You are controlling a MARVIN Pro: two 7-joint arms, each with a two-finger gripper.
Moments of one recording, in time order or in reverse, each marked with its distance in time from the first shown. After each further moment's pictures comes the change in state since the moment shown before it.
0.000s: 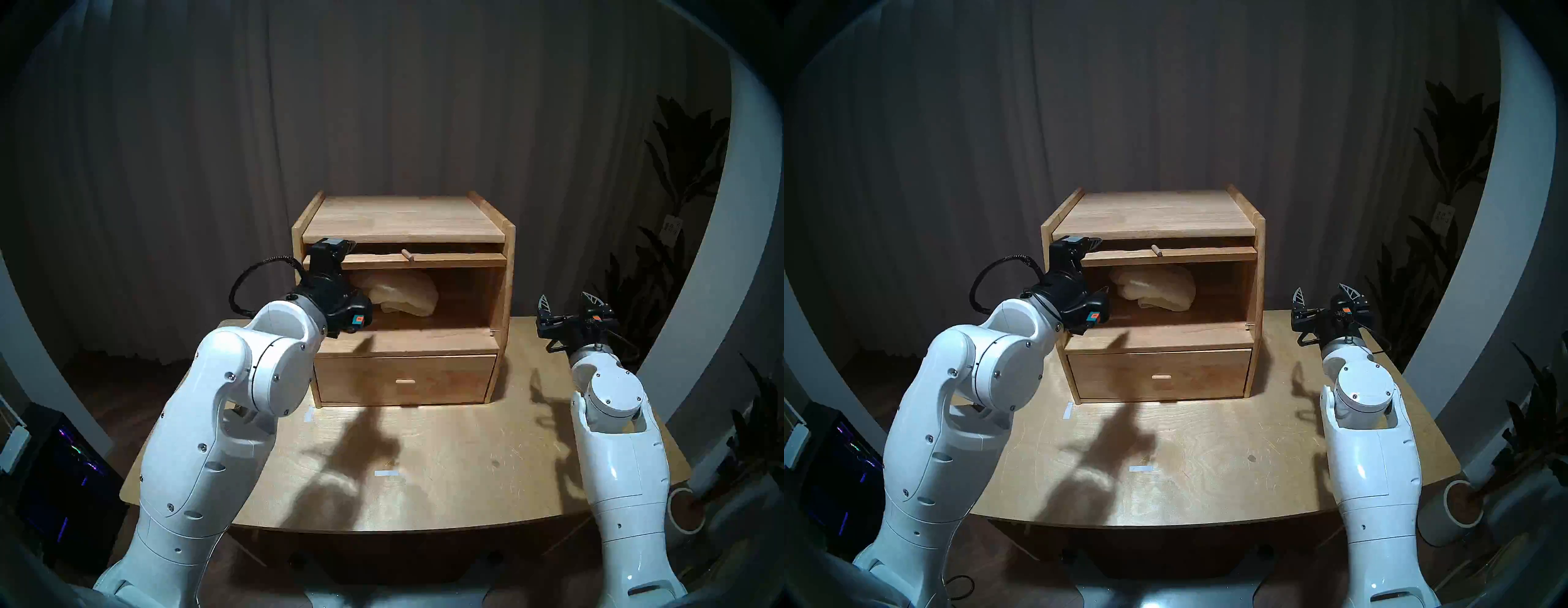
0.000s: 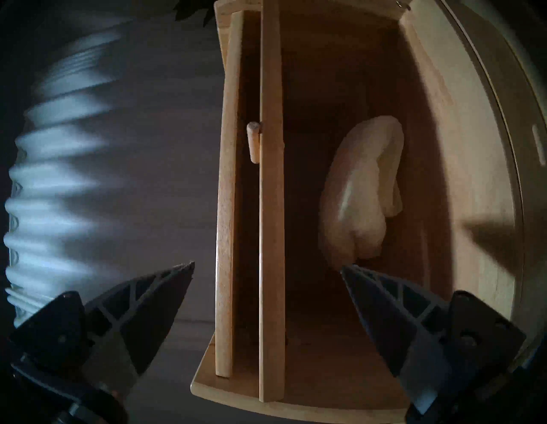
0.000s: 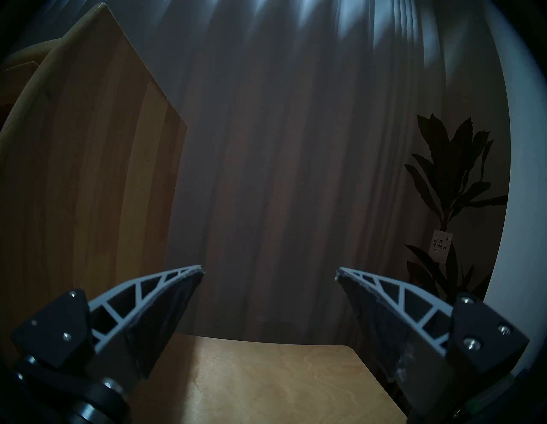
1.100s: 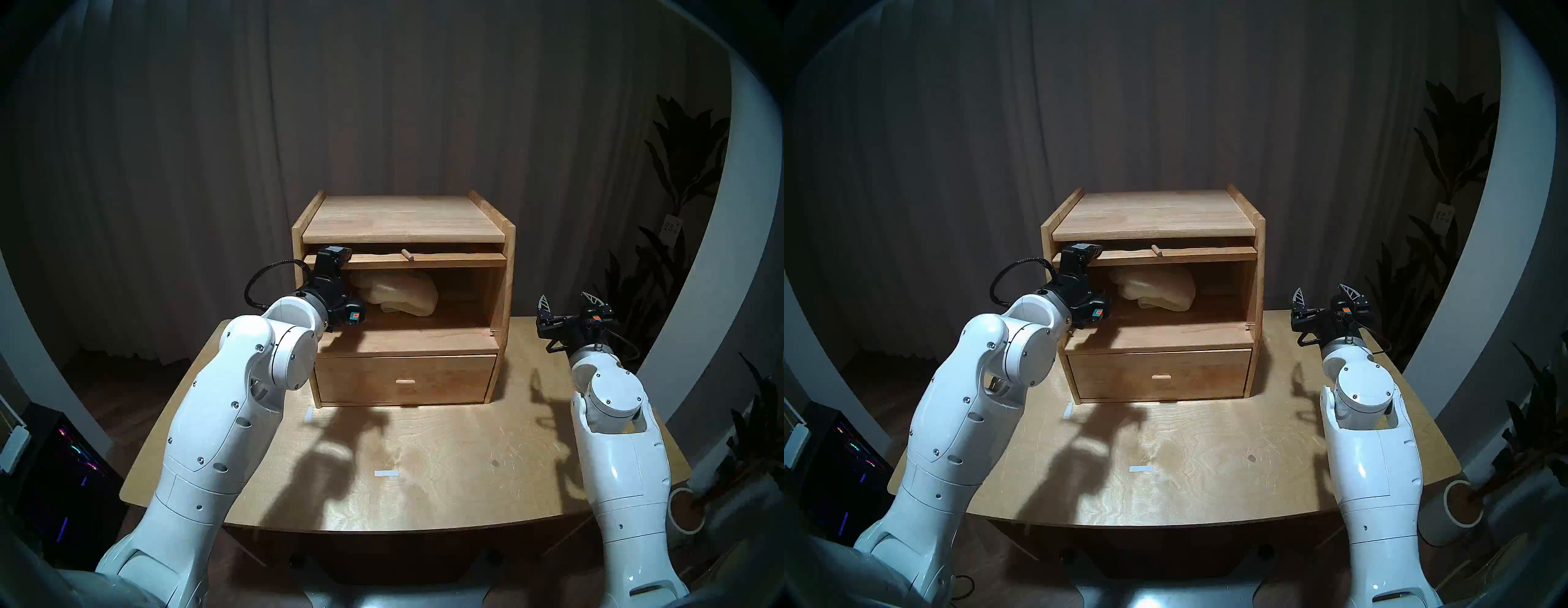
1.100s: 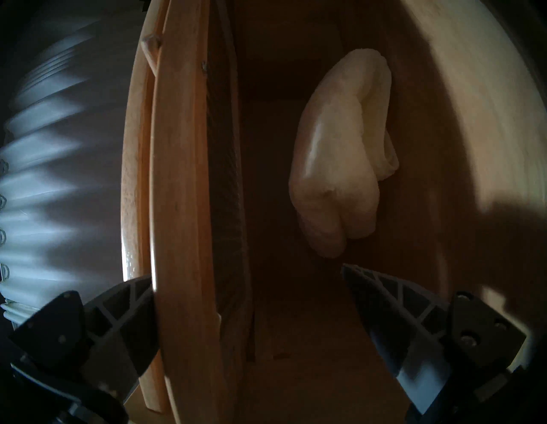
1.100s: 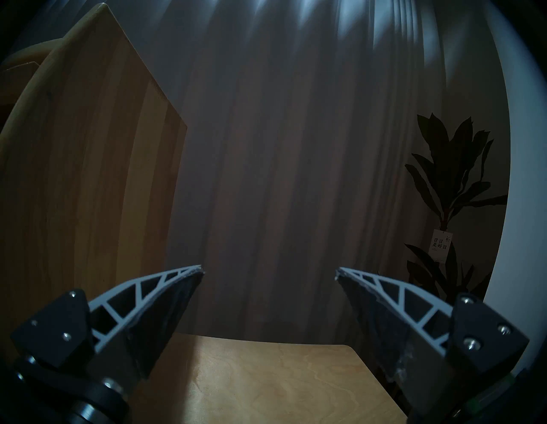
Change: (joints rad) left arm -0.152 -0.046 -0.001 0.273 0.020 -0.058 0.059; right arm -0.004 0.011 -0.009 -0.002 0.011 0.003 -0.011
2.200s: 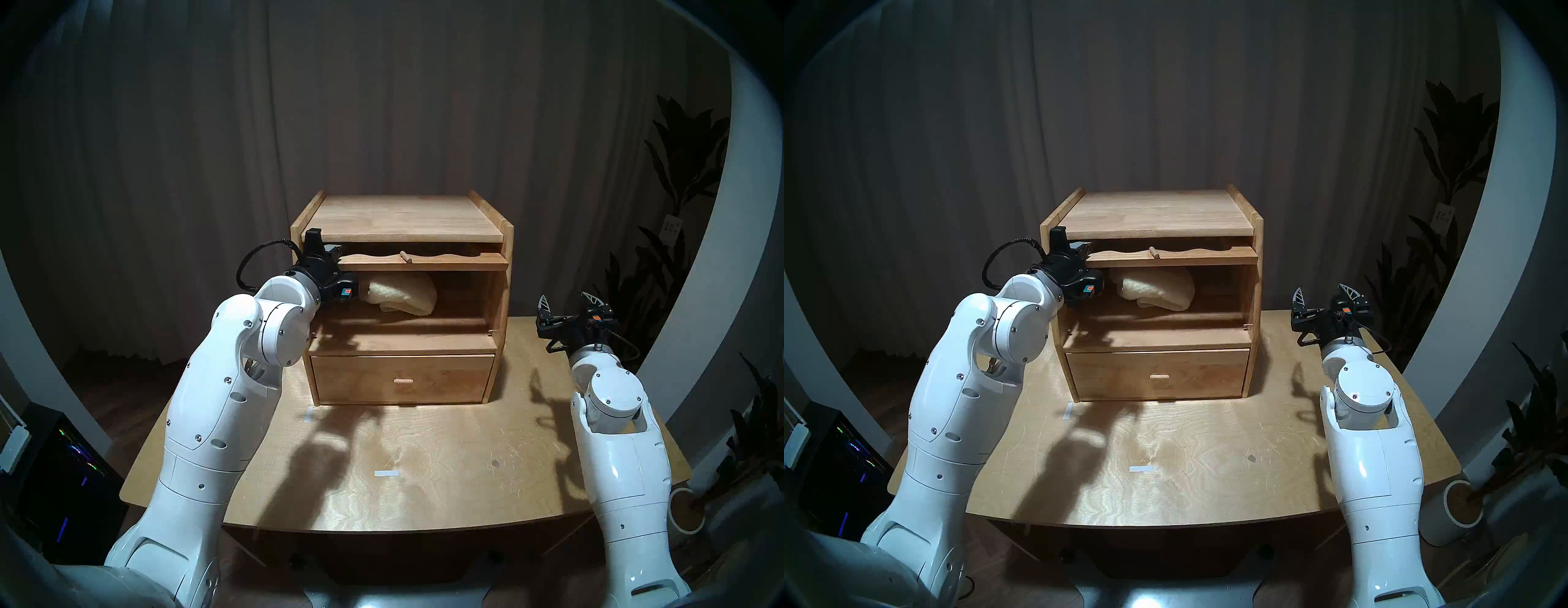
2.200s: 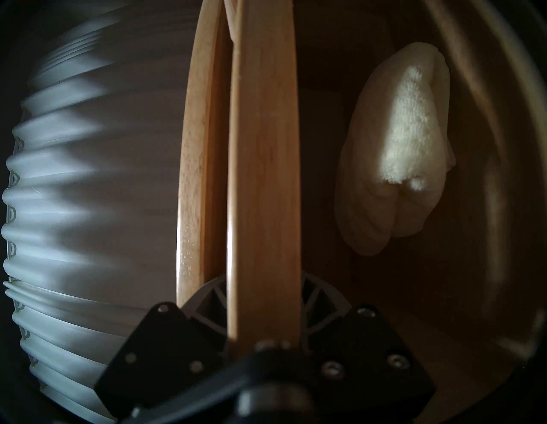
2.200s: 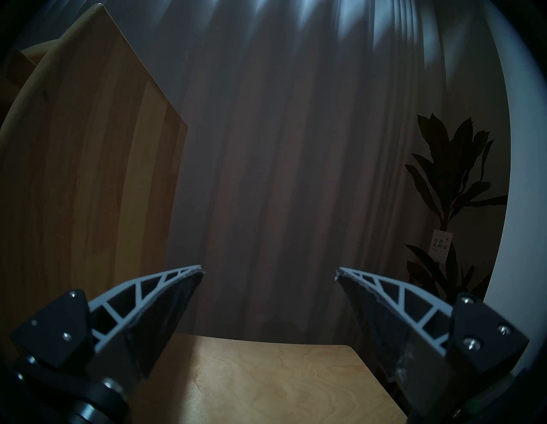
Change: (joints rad) left arm -0.022 -0.037 -0.070 -0.015 -0.058 -0.038 -0.012; right arm -0.002 0.012 -0.010 0.000 0.011 0.001 -0.012
